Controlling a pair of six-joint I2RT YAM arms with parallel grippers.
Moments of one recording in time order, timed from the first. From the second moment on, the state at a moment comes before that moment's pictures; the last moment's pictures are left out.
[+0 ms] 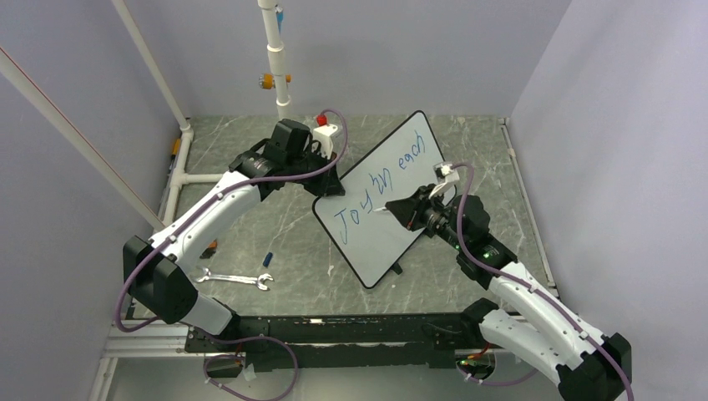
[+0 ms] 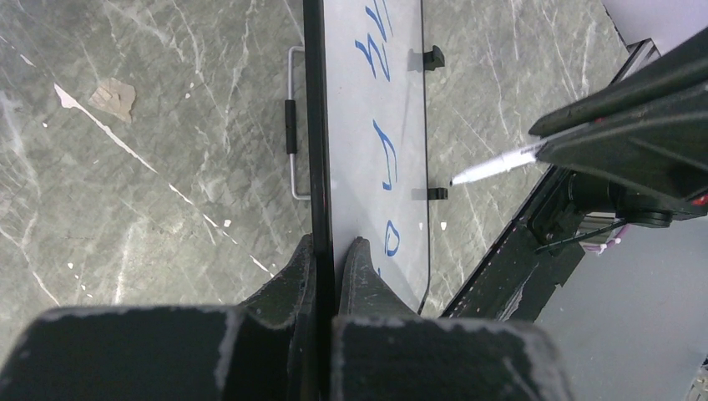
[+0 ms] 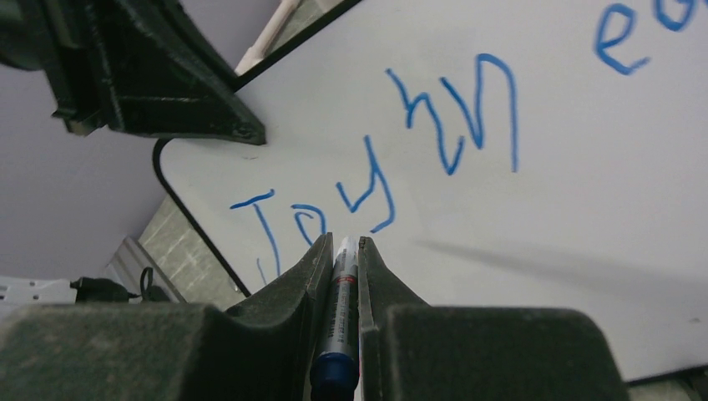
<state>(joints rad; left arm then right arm) -0.57 1.48 1.41 -0.61 0.40 -0.15 0.55 0.79 0.60 0.04 -0.17 0.53</state>
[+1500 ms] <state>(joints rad) -0.48 1.56 1.41 -0.61 0.51 -0.15 1.10 0.77 0.30 0.37 0.37 0.15</state>
